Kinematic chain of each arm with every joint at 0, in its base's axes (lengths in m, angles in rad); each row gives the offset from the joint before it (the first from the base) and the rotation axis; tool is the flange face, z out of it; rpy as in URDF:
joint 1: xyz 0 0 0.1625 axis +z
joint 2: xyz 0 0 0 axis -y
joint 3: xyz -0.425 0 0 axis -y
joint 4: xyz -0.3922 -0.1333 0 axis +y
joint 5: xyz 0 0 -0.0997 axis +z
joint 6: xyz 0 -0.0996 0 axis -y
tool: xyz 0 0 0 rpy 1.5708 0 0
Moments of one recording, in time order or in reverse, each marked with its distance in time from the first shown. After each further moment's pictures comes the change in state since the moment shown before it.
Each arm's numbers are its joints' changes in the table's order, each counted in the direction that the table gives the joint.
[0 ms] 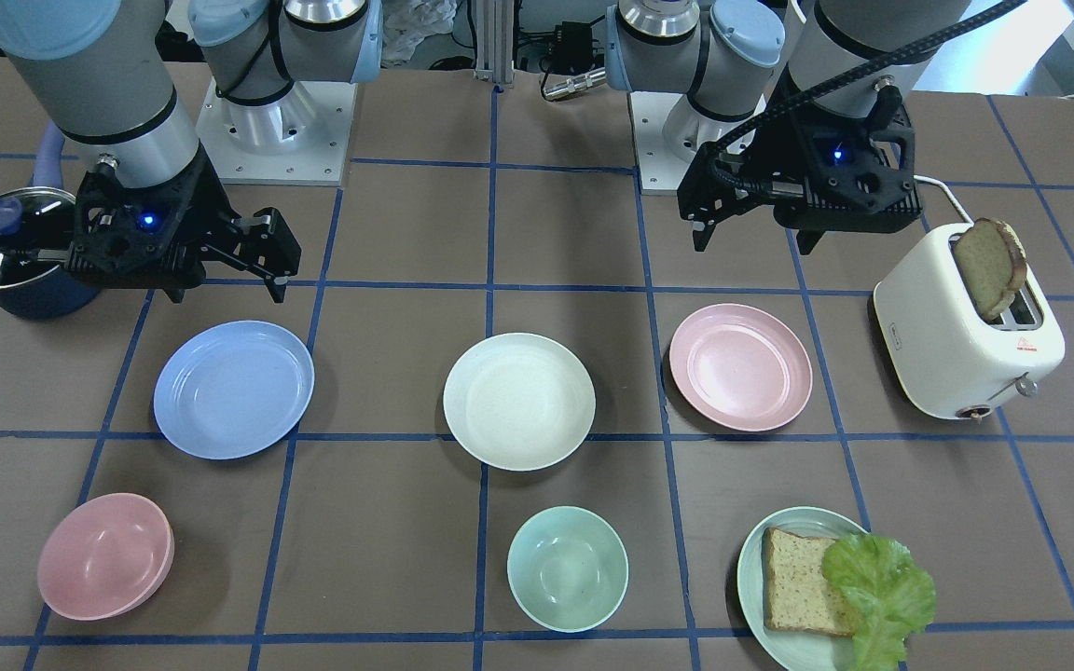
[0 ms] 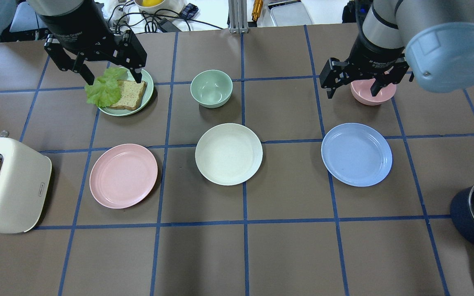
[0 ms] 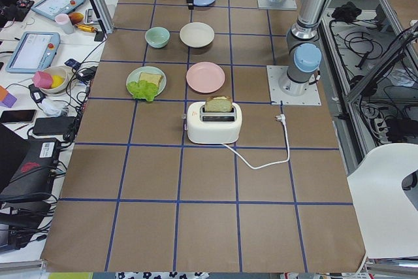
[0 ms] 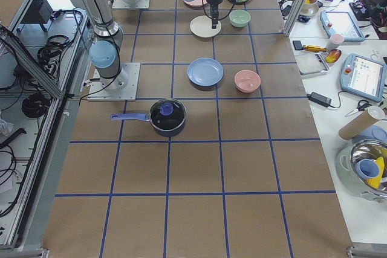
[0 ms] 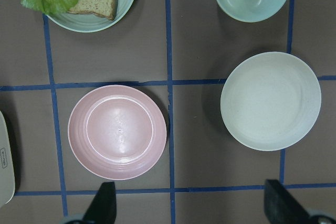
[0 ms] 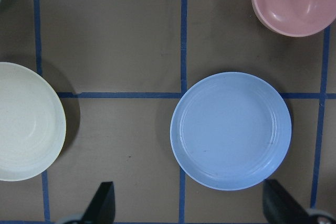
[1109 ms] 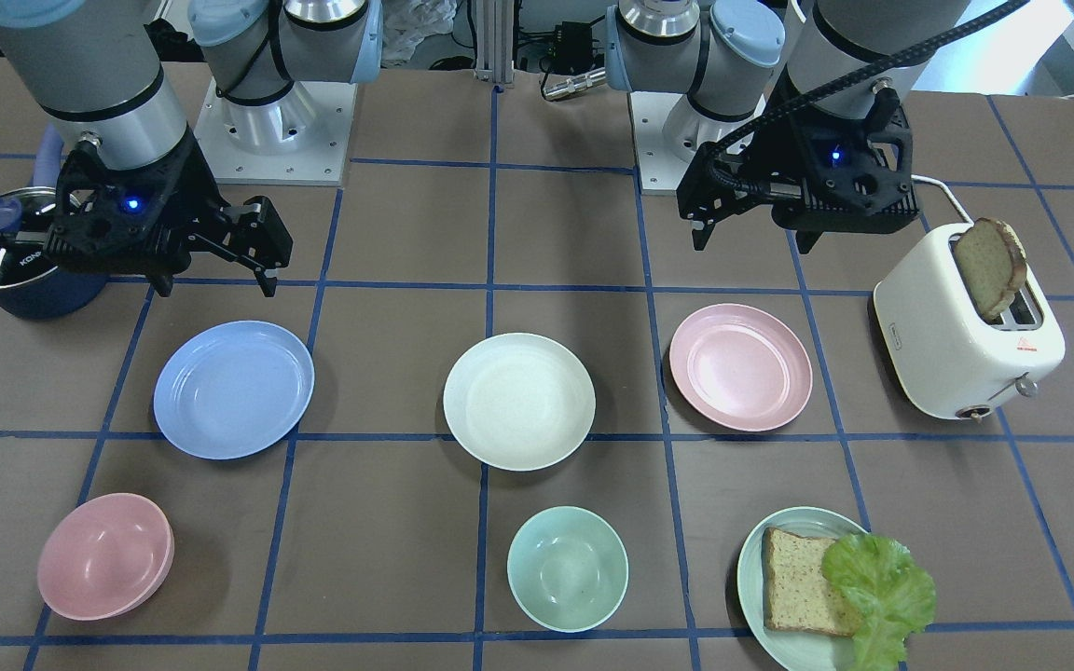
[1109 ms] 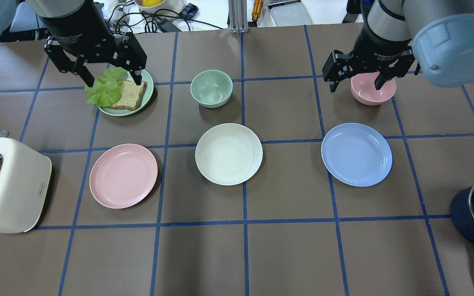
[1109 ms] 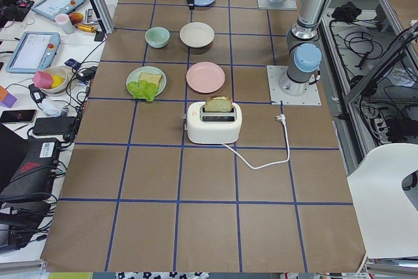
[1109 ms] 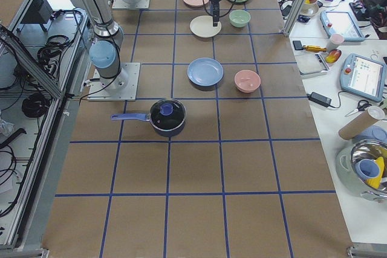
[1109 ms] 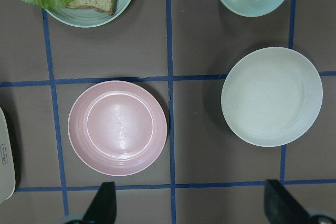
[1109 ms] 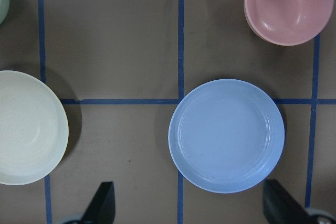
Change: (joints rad) left arm 0.000 0.002 -0.004 0.003 -0.001 0.002; right arm -0.003 -0.012 -0.029 -0.011 0.002 0.001
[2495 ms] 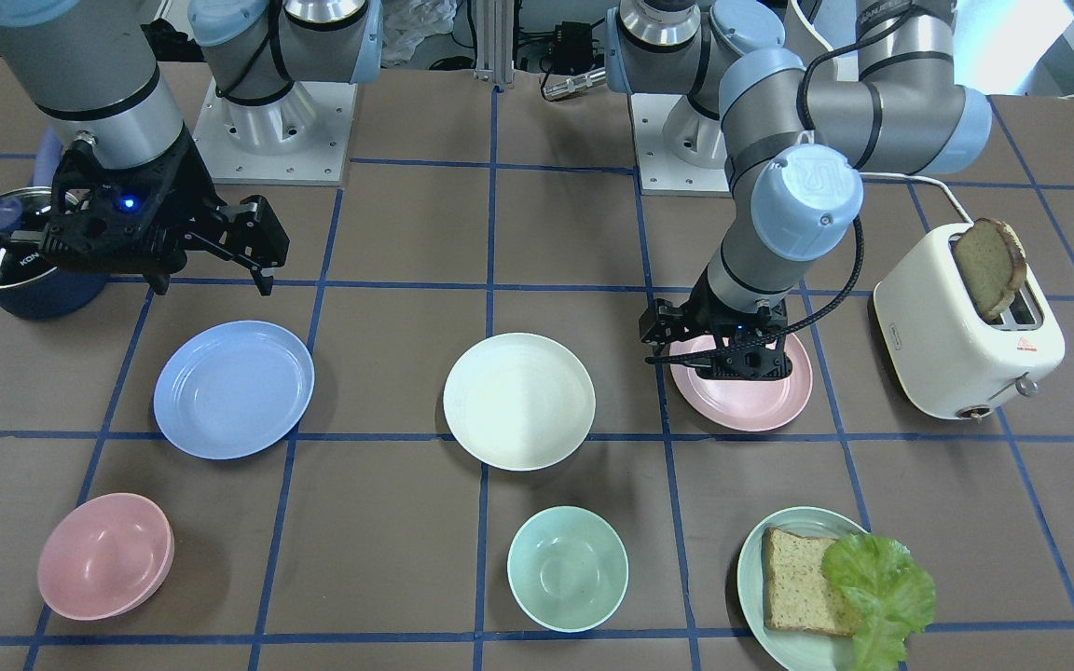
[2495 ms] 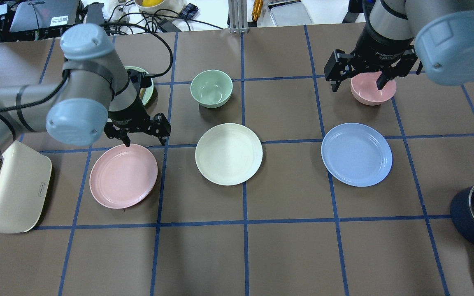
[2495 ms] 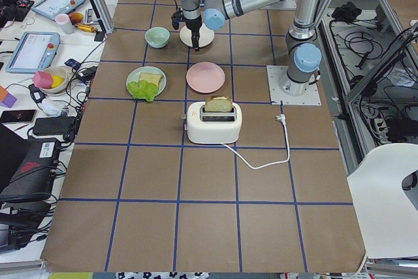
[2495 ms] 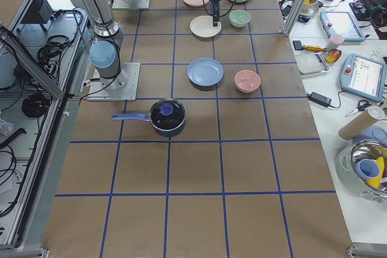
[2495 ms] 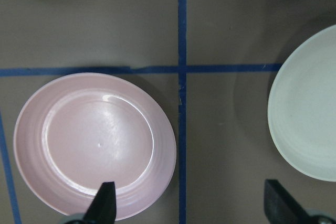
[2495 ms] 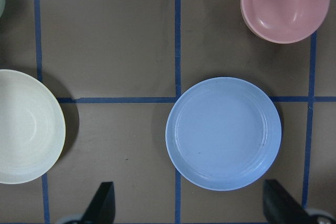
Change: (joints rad) left arm 0.030 -0.099 -0.529 -0.540 -0.004 0.019; right arm -0.004 0.001 0.008 -0.010 0.006 0.000
